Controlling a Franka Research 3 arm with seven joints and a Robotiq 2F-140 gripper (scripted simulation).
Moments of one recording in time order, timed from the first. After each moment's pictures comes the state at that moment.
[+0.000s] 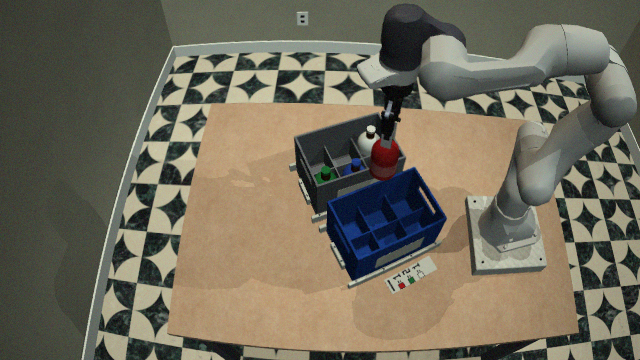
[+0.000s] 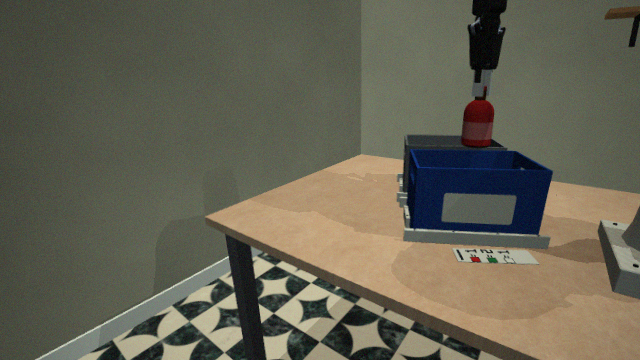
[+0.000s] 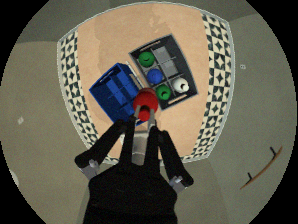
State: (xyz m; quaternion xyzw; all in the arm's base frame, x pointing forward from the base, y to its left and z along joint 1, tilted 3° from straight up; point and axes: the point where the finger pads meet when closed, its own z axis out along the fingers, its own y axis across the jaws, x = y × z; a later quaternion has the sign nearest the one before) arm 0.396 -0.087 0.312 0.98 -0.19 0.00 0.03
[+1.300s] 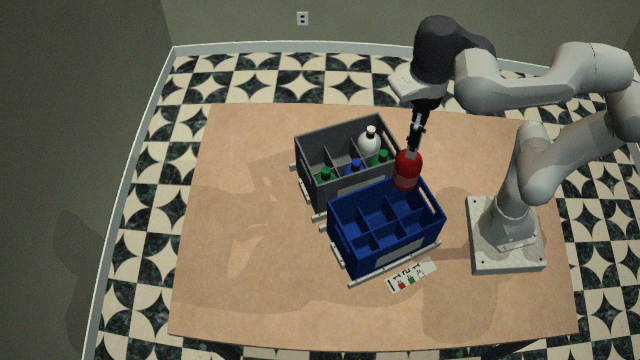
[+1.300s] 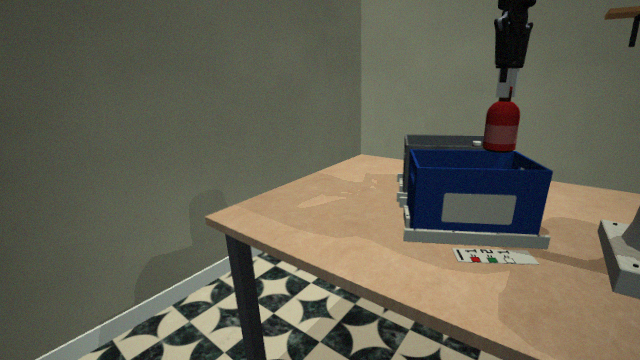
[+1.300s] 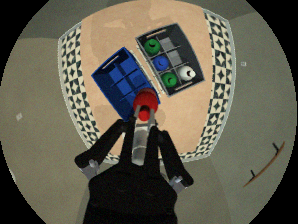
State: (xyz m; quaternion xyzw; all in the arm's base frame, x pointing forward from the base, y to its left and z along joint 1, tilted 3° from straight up) arm 0.335 -0.055 0.311 0.98 -0.19 0.00 0.03
